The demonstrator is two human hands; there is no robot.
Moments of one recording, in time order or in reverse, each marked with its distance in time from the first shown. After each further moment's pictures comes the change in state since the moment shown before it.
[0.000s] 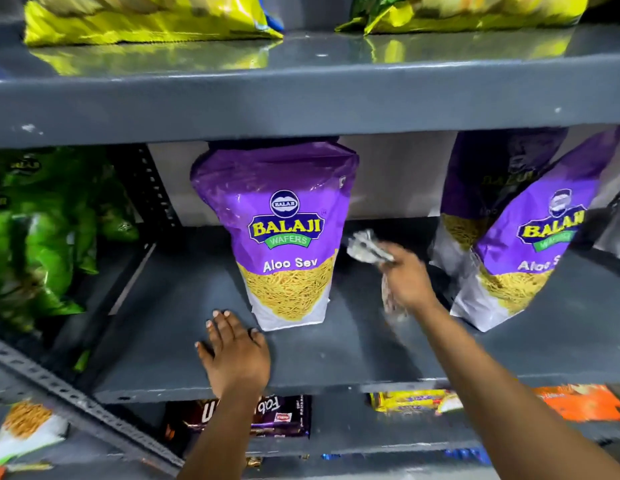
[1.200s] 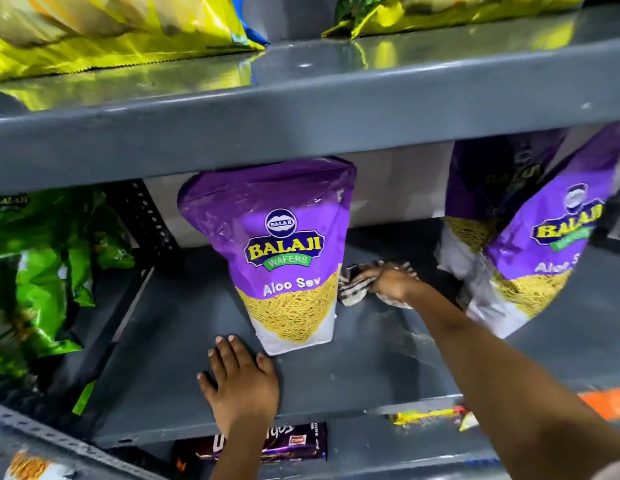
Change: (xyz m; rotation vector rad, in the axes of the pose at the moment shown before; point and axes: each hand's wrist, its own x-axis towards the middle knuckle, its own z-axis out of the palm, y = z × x) left_hand 0.004 -0.004 0.007 0.030 0.004 -0.020; right_hand 0.050 0.023 0.033 -0.007 -0.493 0.211
